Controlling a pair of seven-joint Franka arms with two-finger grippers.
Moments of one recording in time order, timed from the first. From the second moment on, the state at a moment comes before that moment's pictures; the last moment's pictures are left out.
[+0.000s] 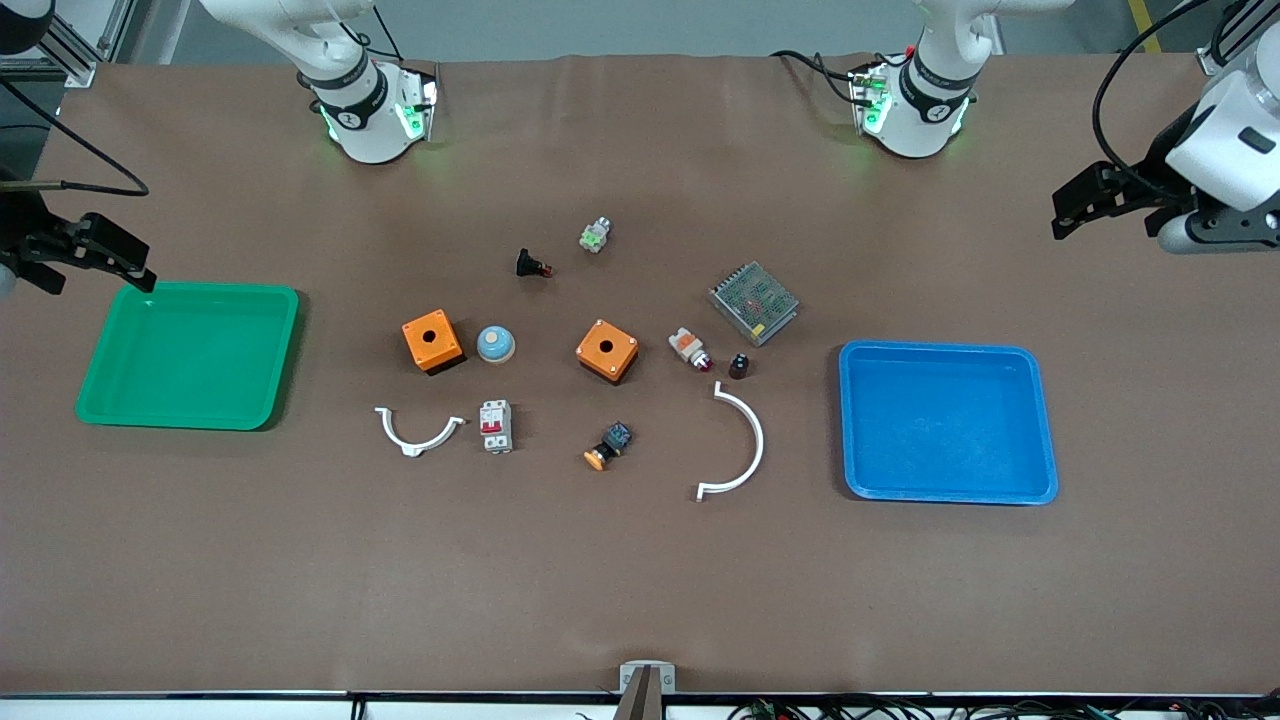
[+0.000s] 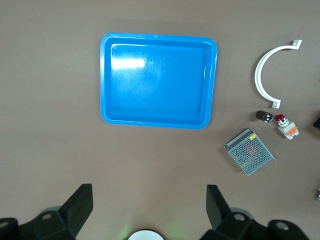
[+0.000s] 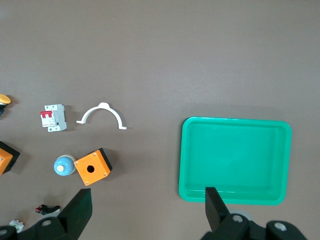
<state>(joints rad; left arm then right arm) -0.06 -0.02 -0.07 -1.54 0.00 1.46 -0.13 0.10 -0.03 -0.12 -1.61 -0.02 1.64 -0.04</state>
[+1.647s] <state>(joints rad) -0.38 0.58 -0.10 -1.61 0.00 2.12 -0.40 0.38 0.30 -0.10 -1.65 0.04 1.92 0.01</state>
